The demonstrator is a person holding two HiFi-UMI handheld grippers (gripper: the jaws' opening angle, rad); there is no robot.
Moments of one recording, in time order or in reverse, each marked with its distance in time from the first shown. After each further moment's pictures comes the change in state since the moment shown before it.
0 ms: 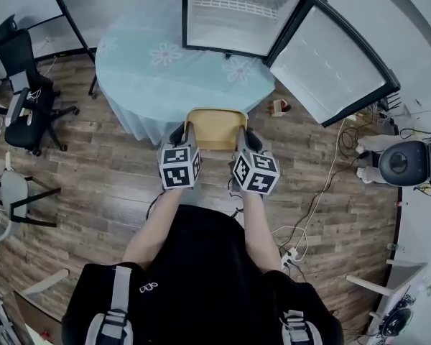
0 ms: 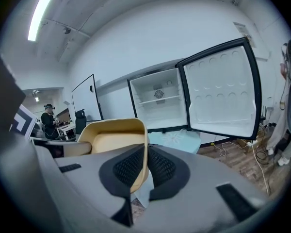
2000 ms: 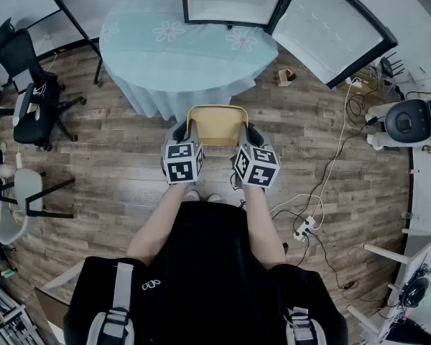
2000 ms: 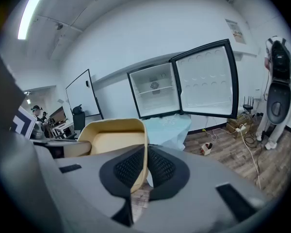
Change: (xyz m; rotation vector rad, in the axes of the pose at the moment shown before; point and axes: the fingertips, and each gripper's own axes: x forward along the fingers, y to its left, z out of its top) left arm -0.089 0.007 -0.063 0.067 0.116 -0.043; right arm -0.085 0.045 -0.073 0.065 0.090 -0.080
